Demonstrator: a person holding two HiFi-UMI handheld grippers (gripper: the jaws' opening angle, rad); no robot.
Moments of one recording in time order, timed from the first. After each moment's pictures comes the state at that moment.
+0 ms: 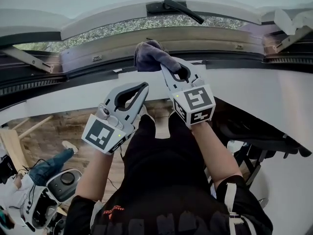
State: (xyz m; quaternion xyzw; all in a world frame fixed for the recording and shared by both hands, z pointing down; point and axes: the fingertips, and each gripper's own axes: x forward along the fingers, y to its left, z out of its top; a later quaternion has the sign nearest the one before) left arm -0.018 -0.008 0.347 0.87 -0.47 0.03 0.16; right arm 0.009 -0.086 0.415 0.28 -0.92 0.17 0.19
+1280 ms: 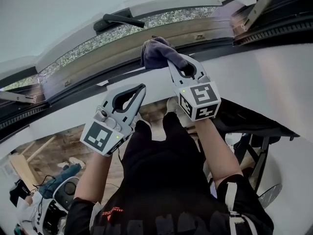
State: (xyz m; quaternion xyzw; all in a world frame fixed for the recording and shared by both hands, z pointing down) left arm 0.102 -0.058 0.345 0.90 -0.40 0.06 0.17; right arm 0.167 -0.153 0.413 0.39 -0.89 0.18 0.17
